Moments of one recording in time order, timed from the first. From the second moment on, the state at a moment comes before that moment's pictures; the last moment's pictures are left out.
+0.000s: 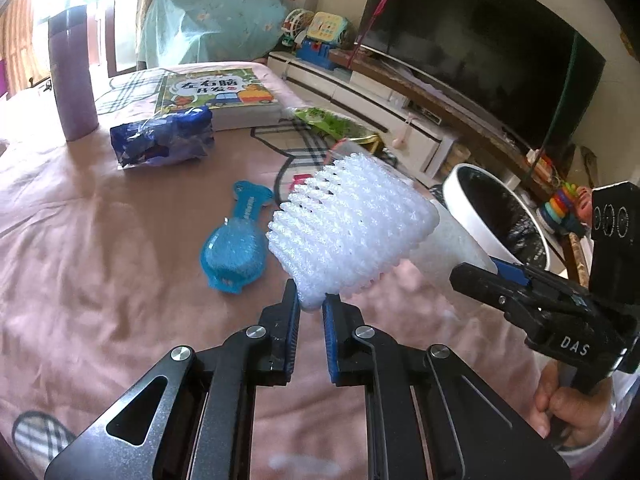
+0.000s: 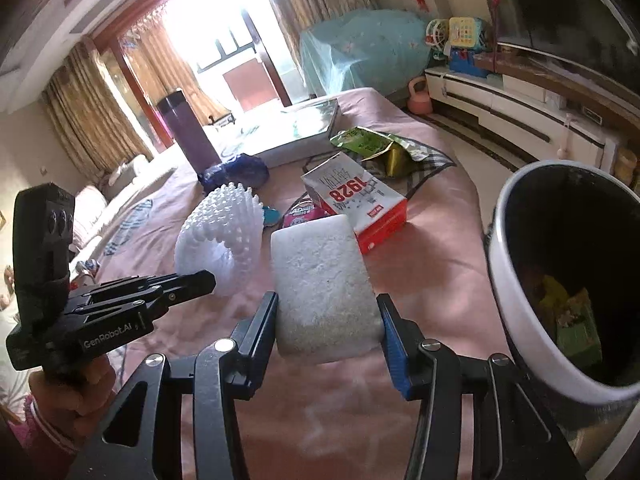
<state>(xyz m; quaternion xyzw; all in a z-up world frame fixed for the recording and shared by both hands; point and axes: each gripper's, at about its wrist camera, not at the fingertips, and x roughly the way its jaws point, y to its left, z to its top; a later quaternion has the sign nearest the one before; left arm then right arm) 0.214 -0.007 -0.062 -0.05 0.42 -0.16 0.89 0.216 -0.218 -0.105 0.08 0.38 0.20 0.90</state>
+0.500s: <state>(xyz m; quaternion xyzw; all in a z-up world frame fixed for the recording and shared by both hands) 0.192 -0.075 -0.041 -0.01 0.41 -0.22 0.89 0.183 -0.286 -0.088 0.13 0.34 0.14 0.92</state>
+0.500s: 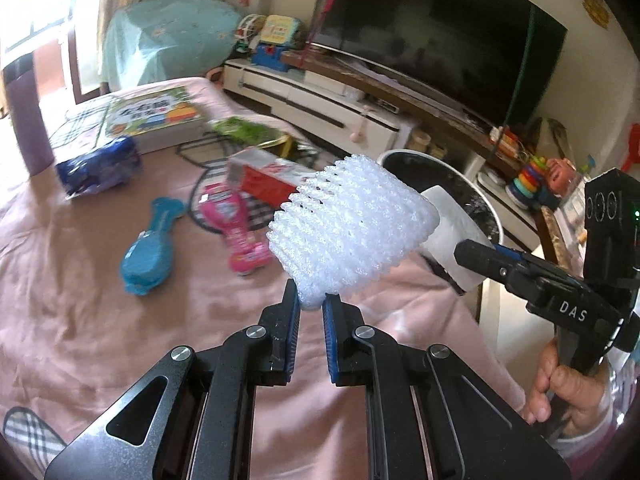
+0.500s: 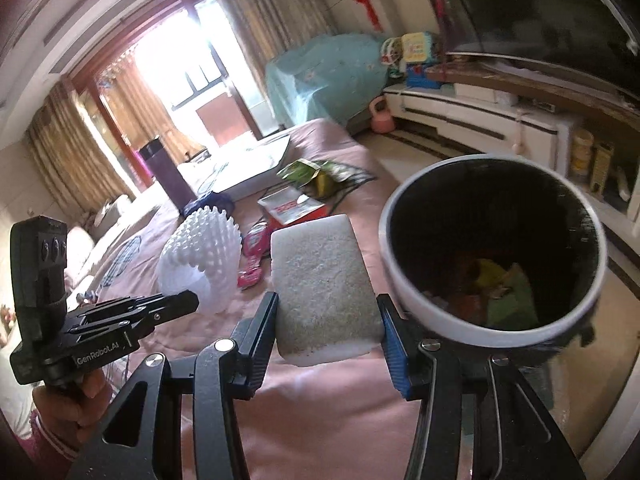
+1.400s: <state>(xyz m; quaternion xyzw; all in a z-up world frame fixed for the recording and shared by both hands) 0.230 -0.201 -0.021 0.07 0.41 -0.27 0.87 0.189 -0.385 -0.070 0.16 0.31 0.06 0.94</state>
